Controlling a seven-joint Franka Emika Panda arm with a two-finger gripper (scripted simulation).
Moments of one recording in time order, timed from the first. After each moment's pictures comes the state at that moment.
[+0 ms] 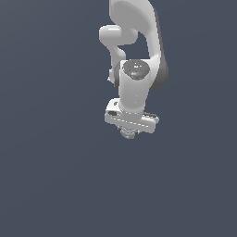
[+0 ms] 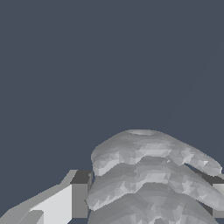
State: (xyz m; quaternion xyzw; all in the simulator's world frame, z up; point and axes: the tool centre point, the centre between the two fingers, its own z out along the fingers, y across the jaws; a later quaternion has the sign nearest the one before) arm 0.014 0.045 0.162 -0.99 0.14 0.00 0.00
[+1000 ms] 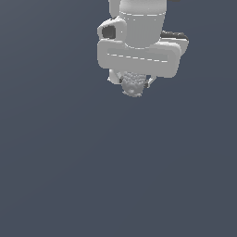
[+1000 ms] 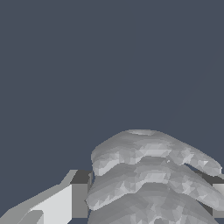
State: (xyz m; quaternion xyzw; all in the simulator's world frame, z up) arm -0.003 0.046 0.394 -0.99 0.14 0.00 0.00
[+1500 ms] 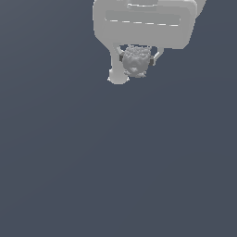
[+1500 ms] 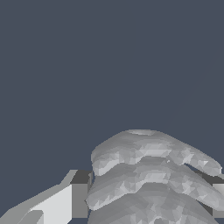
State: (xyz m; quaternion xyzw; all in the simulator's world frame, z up) arm -0.005 0.046 0.459 -0.99 0.14 0.00 0.00
